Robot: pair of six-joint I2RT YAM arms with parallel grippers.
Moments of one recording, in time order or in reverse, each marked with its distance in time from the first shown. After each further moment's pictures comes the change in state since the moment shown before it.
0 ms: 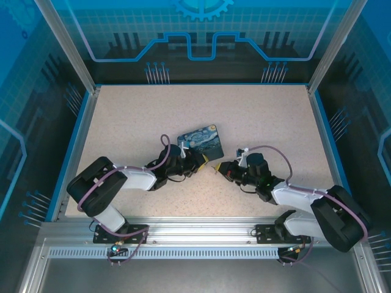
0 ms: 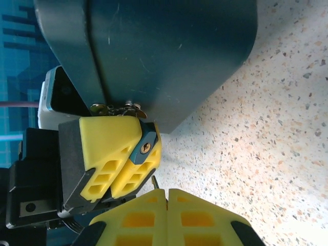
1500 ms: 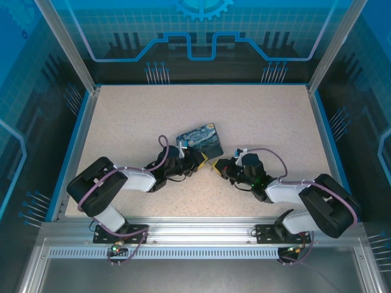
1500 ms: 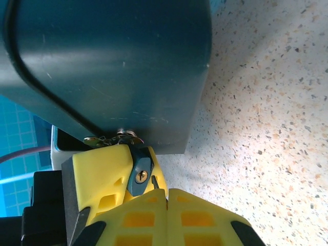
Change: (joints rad) left arm 0.000 0.001 -0.027 0.078 -0.034 -0.058; right arm 0.047 0.133 0.016 0.172 0.087 0.216
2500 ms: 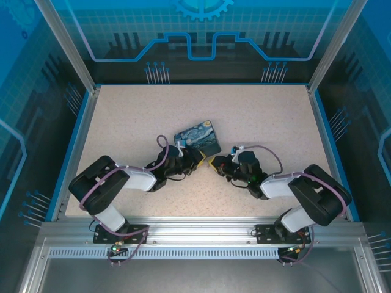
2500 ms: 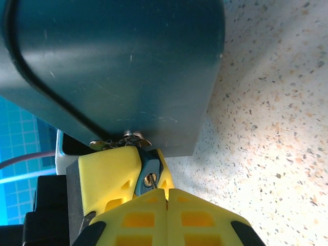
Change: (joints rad) left arm 0.007 0.020 -0.001 0.023 -0.049 -0.016; right arm 0.001 0.136 0.043 0.121 -0.017 -0.016
